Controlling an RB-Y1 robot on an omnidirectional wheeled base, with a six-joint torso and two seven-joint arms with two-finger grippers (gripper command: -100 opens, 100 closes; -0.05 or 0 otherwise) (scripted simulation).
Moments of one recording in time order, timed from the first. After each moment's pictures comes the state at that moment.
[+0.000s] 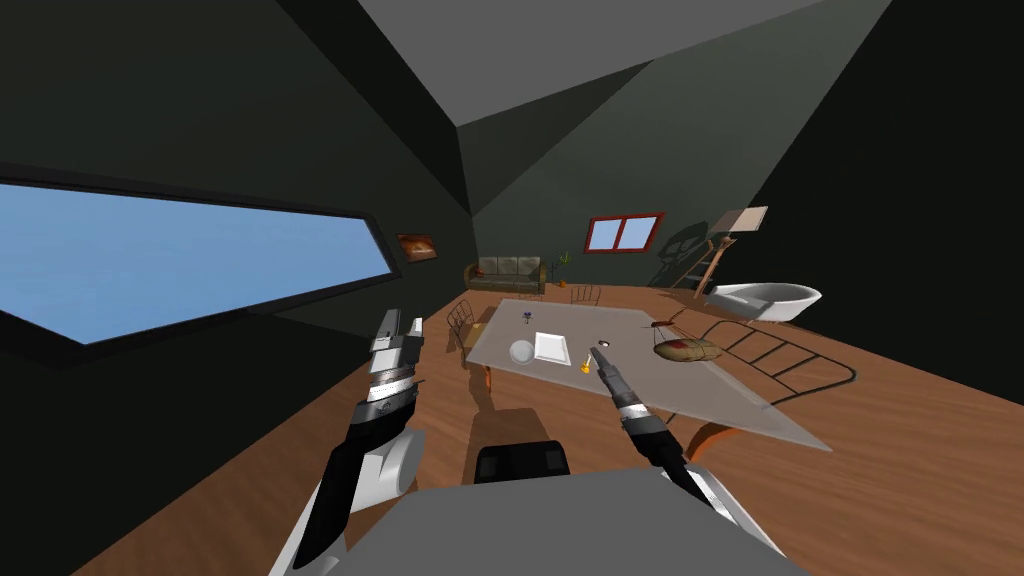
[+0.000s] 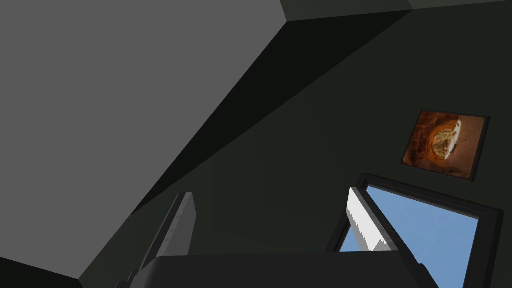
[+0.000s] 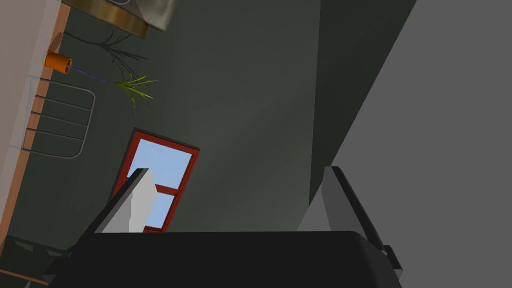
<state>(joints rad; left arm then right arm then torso) 0.50 0.03 0.02 -2.39 0.10 -0.36 -0.12 0.61 -0.20 -0.07 -1.90 0.28 -0.50 -0.02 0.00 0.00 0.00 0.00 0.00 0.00</state>
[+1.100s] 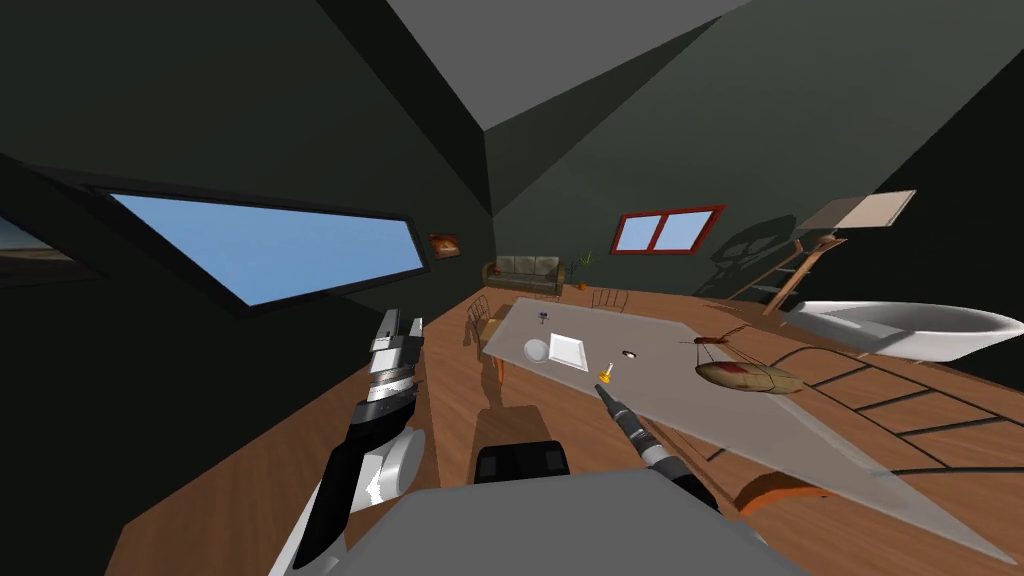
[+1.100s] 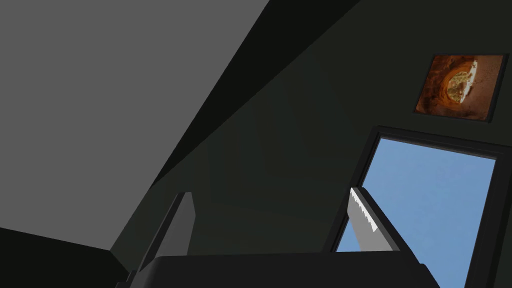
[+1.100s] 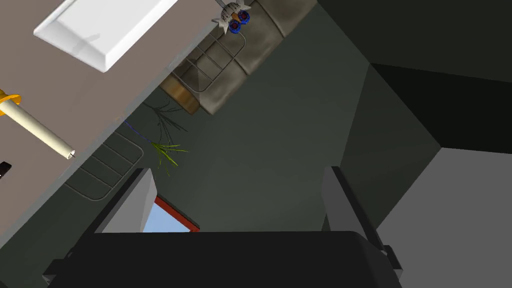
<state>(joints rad) 0.50 0.03 0.02 -2.39 0.10 -0.36 -0.12 0.67 -0.30 -0.07 -1.62 0.42 -0.52 0.07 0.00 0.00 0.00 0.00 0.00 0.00</state>
